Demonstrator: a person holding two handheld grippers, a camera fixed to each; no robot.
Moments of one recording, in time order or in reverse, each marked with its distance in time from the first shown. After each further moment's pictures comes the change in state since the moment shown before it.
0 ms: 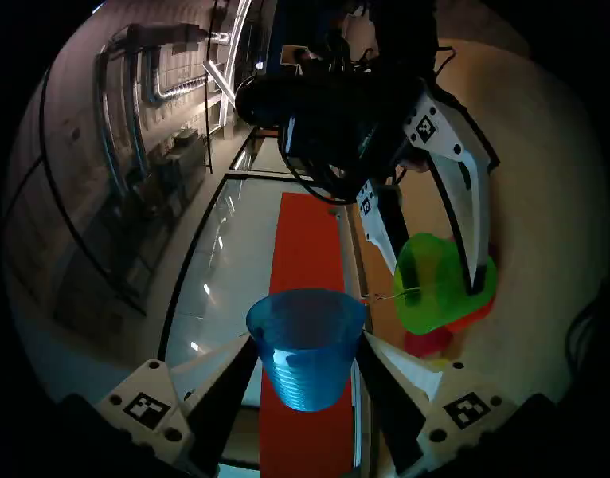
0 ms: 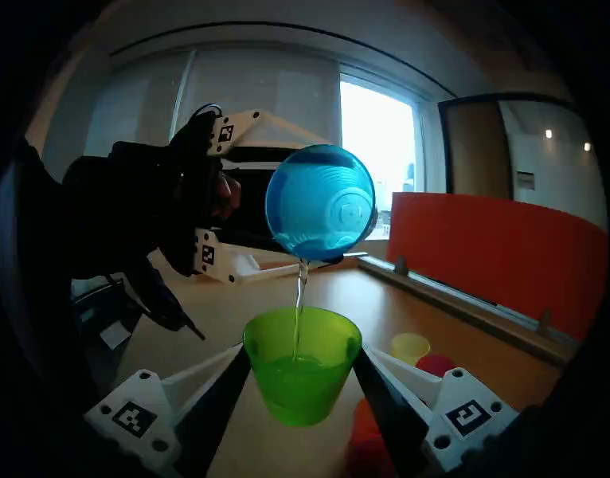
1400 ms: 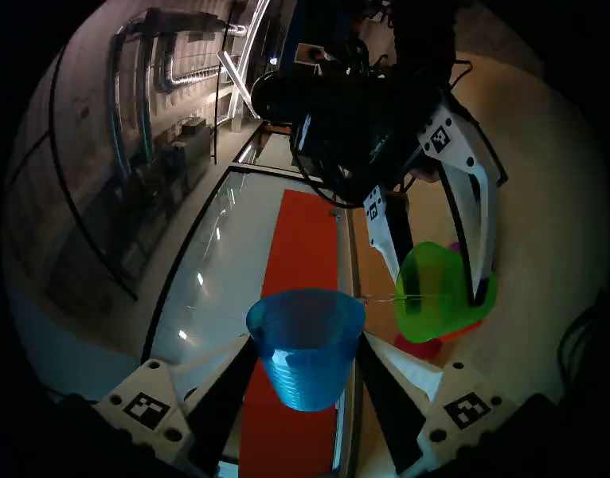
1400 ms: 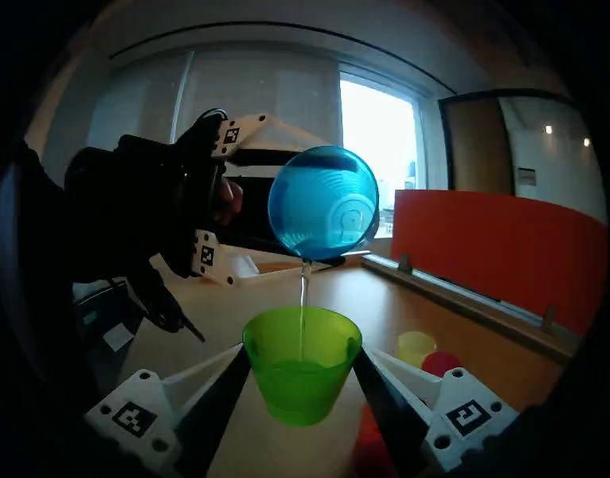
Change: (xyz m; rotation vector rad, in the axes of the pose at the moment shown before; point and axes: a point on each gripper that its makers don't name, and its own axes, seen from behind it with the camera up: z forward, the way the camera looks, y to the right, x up) left arm -0.004 0.012 -0.001 -0.011 -0.002 -0.095; right arm -0.004 -0.005 0.004 0.011 -0.002 0.013
